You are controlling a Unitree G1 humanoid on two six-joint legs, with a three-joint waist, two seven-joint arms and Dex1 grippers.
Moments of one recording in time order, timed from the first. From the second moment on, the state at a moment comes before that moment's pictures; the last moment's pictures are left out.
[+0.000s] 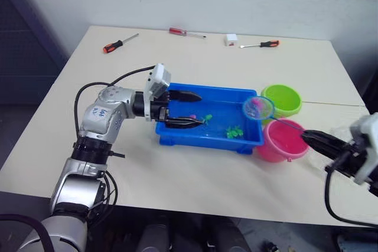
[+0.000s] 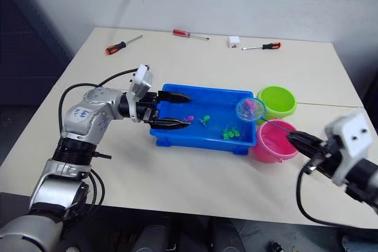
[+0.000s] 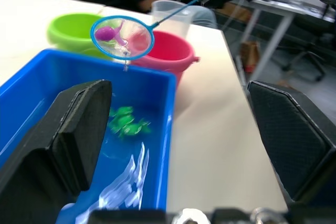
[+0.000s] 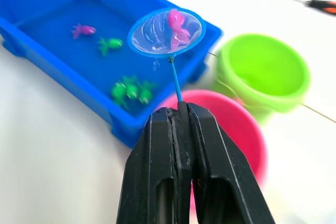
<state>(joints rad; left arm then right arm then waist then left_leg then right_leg) -0.84 0.44 -0.14 0.26 -0.45 0.47 -1.27 0.24 -0.72 -0.83 -0.79 0.63 0.86 0.80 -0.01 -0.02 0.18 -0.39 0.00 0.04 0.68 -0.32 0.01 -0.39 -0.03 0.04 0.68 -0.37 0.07</state>
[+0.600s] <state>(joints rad) -0.94 0.35 -0.18 0.45 -0.39 0.33 -1.39 0.65 -0.70 -0.94 -0.71 -0.04 -0.06 0.80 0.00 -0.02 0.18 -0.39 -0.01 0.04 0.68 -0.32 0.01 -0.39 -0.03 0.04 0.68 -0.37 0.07</state>
